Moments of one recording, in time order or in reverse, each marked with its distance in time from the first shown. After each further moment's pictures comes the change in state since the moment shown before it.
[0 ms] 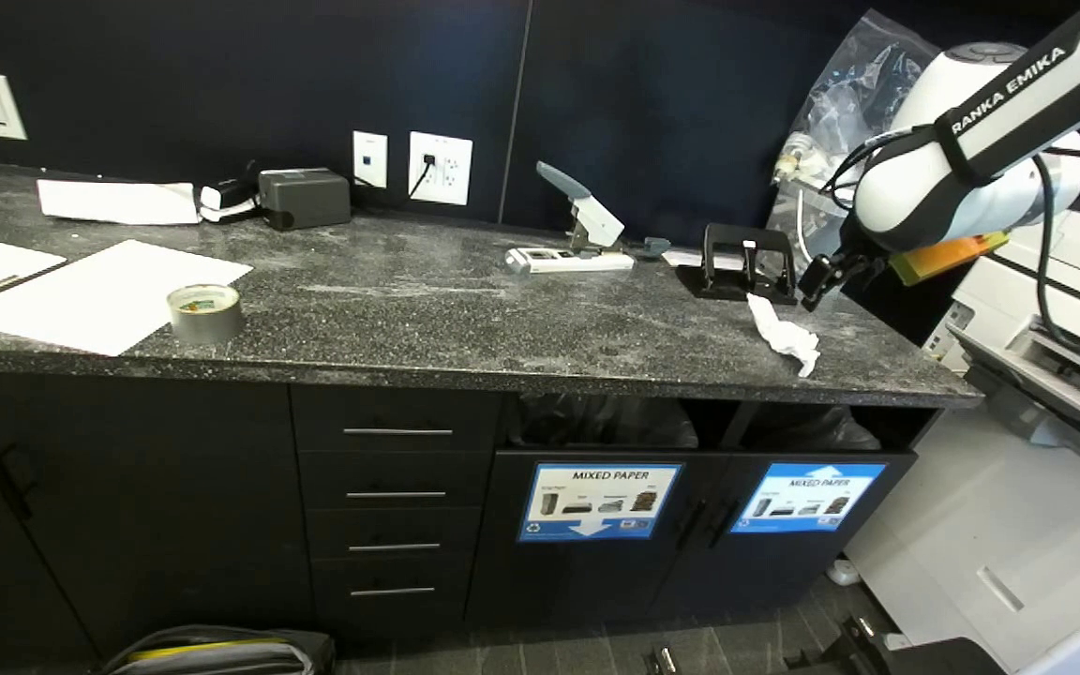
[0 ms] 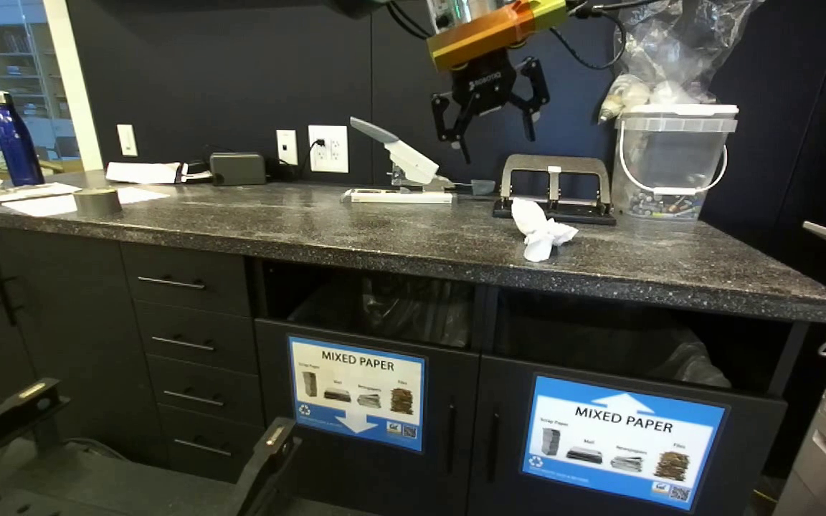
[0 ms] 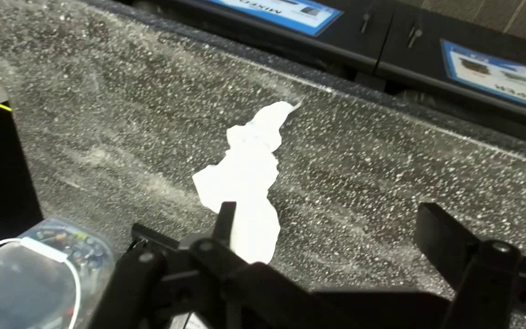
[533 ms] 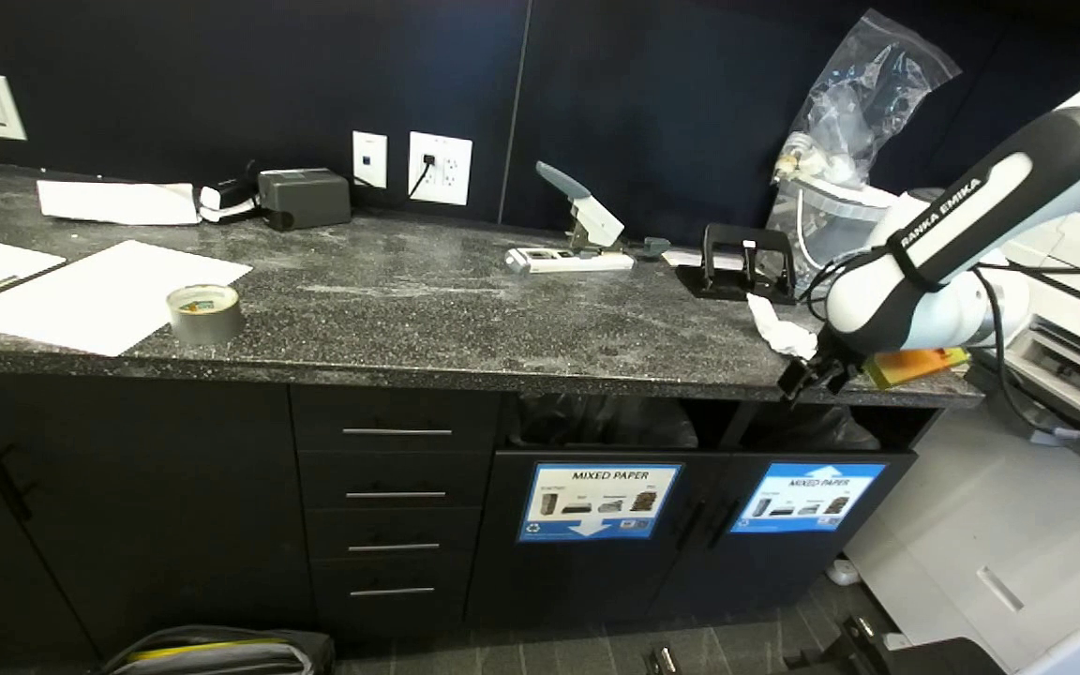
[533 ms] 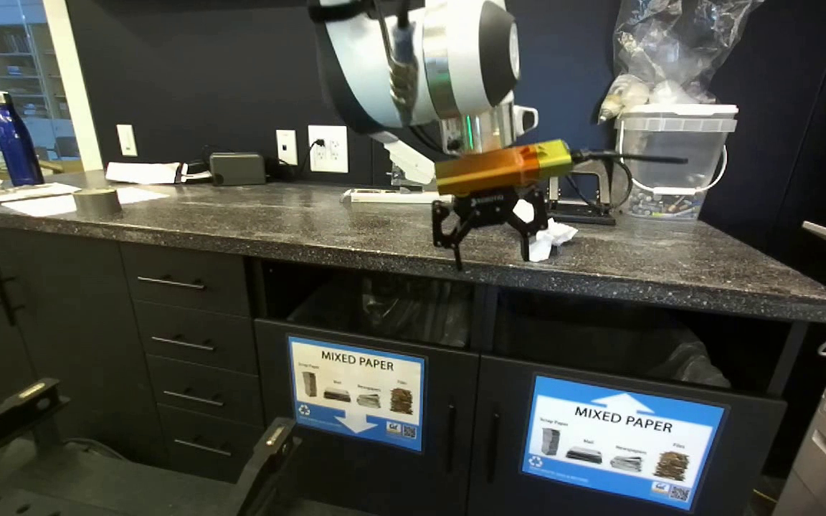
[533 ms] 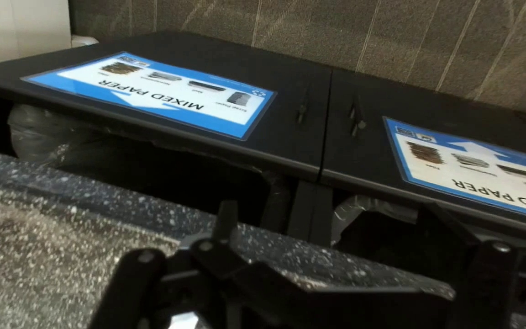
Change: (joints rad) arm -0.188 0.244 0.128 -0.044 0.077 0.116 -0.056
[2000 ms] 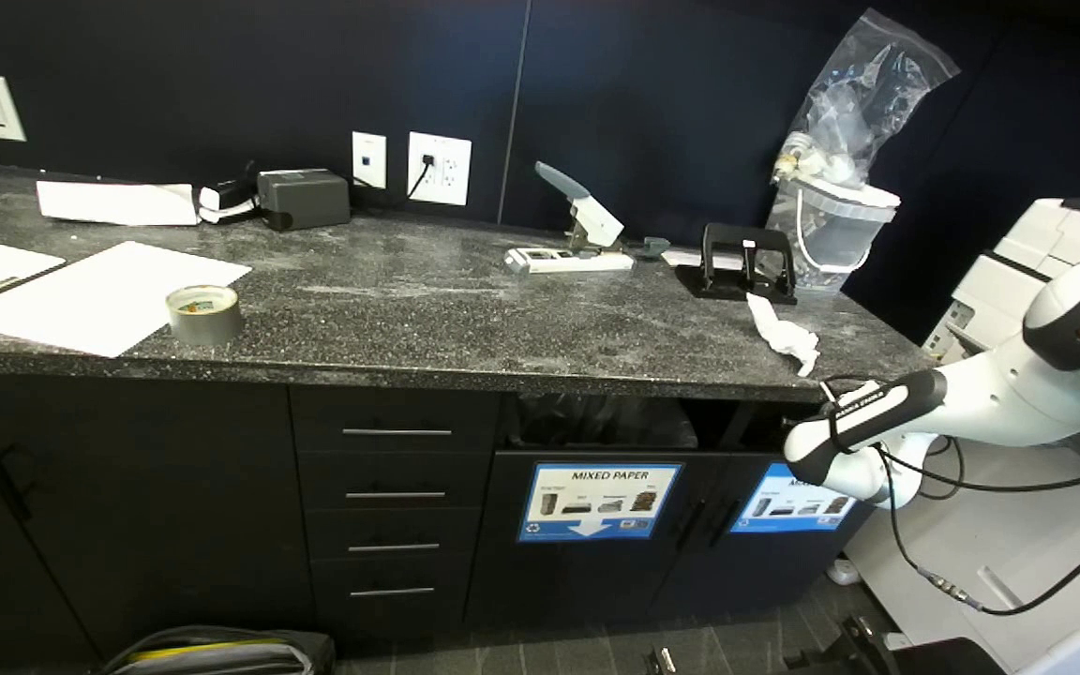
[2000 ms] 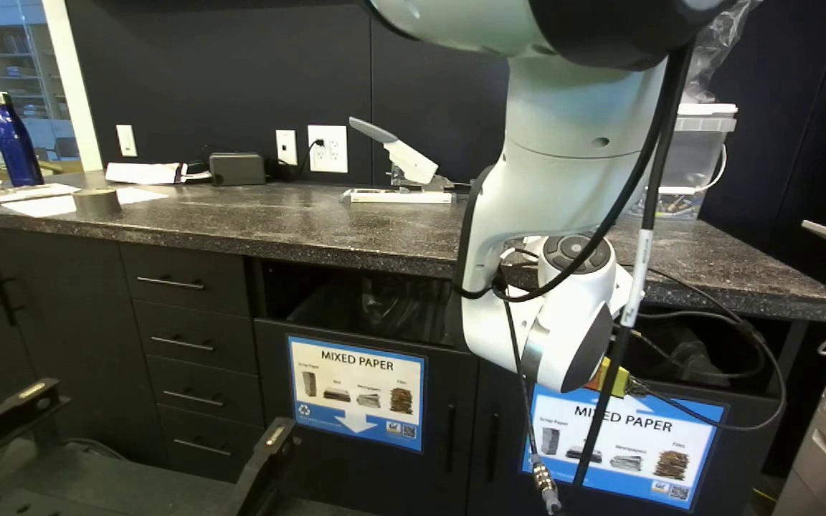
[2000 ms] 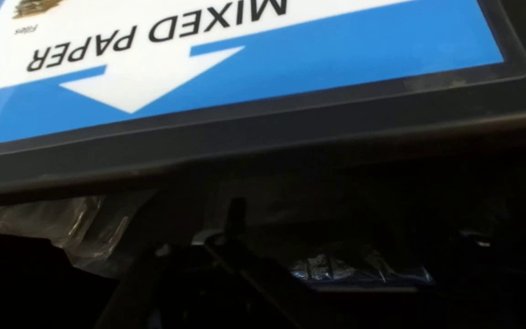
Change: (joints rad) arm -0.390 0.969 0.229 0.822 -0.008 0.598 0.117
